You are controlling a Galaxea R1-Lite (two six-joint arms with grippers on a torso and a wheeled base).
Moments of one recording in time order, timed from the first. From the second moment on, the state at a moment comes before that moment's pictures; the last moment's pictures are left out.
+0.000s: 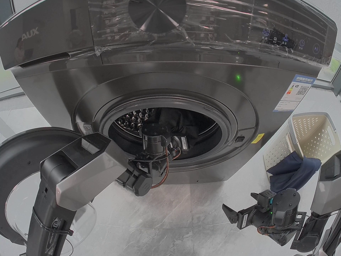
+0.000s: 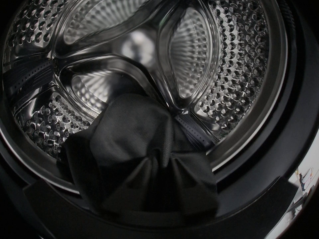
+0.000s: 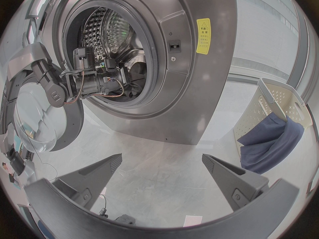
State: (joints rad) left arm -0.61 2.48 -1.39 -1.09 0.19 -0.22; right arm 0.77 2.00 -0.03 -1.54 -0.41 0.25
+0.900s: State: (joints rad) left arm -0.50 2.65 -1.89 -1.01 0.27 -0.23; right arm 0.79 2.02 -0.03 -1.54 -0.42 0.26
